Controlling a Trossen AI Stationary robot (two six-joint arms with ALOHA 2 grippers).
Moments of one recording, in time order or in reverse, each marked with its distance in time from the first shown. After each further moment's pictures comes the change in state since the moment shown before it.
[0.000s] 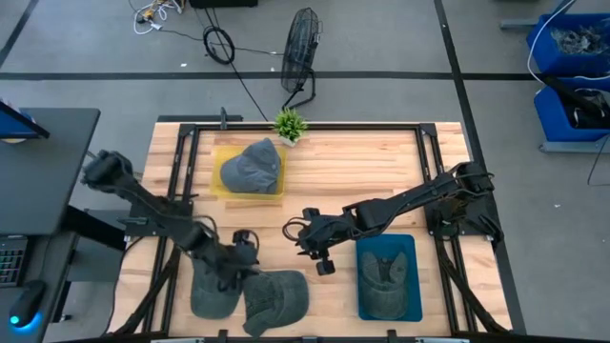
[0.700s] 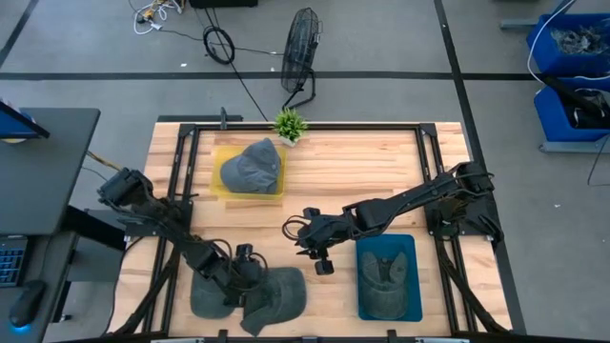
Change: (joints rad) left arm -0.059 0.257 0.002 0.107 -0.010 -0.036; right arm 0.000 0.000 0.000 0.014 0.000 0.041
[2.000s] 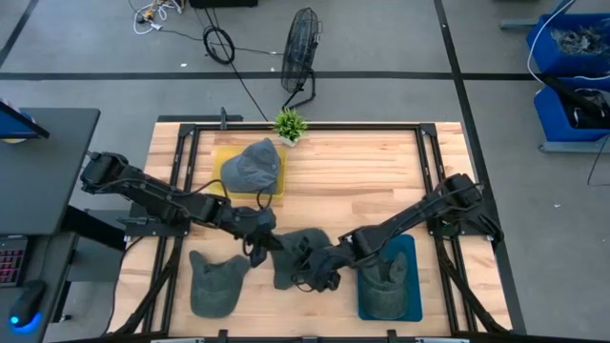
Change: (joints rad) left arm 0.425 -0.289 -0.001 0.147 0.316 0.032; right arm 0.138 0.134 -0.001 0.085 0.172 -0.744
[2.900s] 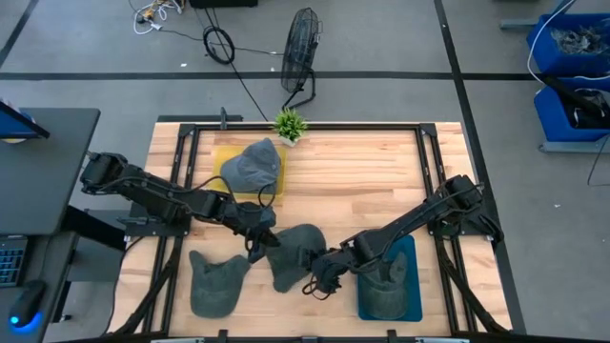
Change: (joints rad) left arm 0.055 0.000 0.000 -0.103 0.052 0.060; right arm 0.032 0.000 0.001 -0.088 0.138 -0.532
